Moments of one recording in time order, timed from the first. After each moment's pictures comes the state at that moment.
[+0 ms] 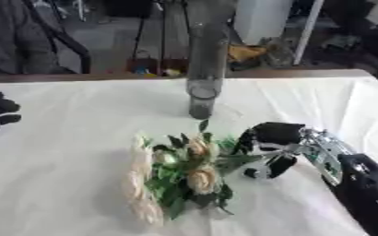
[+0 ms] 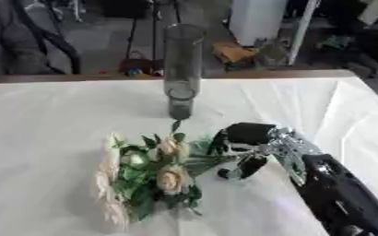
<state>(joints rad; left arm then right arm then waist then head) -0.07 0.46 0.01 -1.81 0.31 -0.15 -0.06 -0.58 -0.37 0.31 -1.06 0.97 -0.80 0.35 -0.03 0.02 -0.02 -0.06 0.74</state>
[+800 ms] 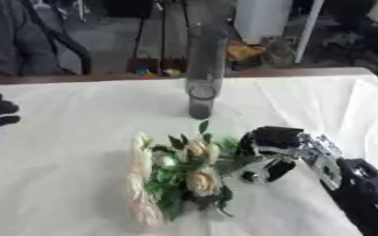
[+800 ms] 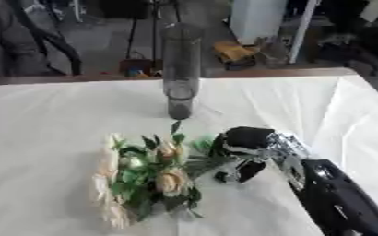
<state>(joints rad) -0.07 0.46 0.01 -1.81 0.31 -0.15 -0.06 -0.56 -0.36 0.30 -1.05 0.94 -0.81 0.35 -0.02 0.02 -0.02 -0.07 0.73</state>
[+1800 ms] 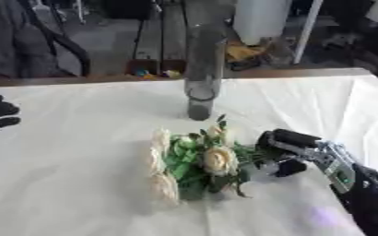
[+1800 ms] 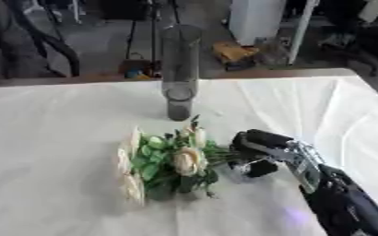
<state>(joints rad) -0.07 0.46 0.01 -1.81 0.31 -0.15 -0.06 -0.55 -0.36 0.17 -0.91 0.74 -0.78 0.37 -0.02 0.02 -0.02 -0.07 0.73</state>
